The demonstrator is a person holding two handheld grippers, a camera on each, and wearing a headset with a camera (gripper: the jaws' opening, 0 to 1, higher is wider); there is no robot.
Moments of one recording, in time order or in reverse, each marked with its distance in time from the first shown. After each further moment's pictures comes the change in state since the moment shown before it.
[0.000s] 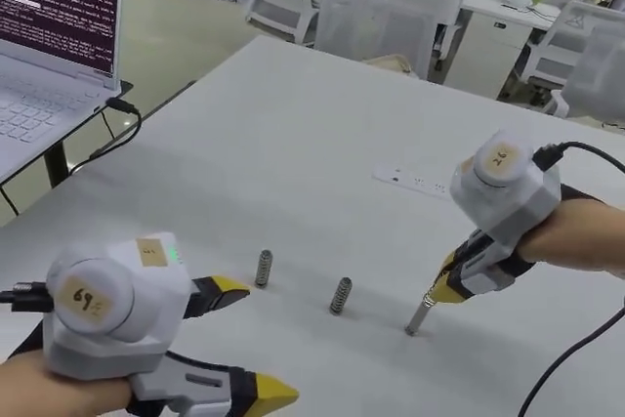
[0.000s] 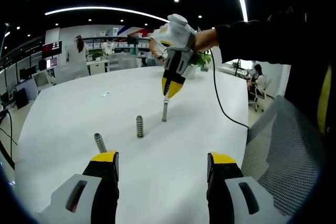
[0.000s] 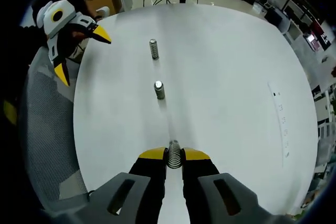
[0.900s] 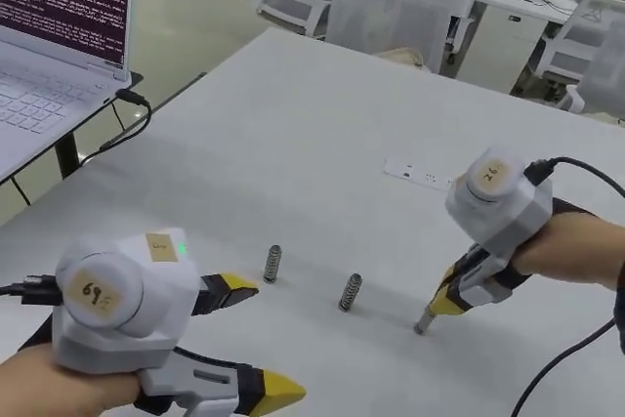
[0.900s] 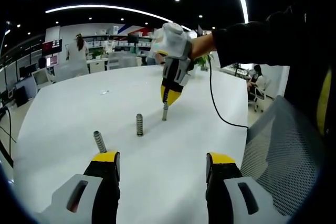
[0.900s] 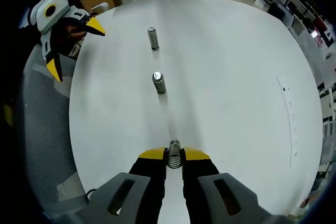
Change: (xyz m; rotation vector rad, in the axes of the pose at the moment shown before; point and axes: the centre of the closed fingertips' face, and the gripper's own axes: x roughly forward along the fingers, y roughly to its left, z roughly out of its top) left arm 0.000 0.000 -0.003 -0.012 0.008 -0.004; right arm 0.029 0.004 -0.009 0.011 0.041 0.031
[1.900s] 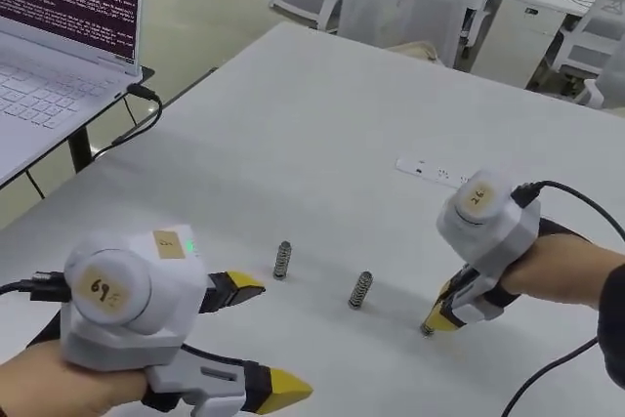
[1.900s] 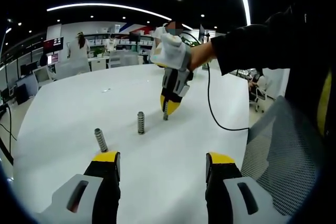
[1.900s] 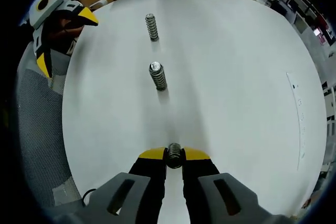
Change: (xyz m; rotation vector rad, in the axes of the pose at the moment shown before) left arm 0.001 0.002 -0.003 -0.011 0.012 0.008; right arm 0.029 0.003 -0.004 0.006 0.020 0.013
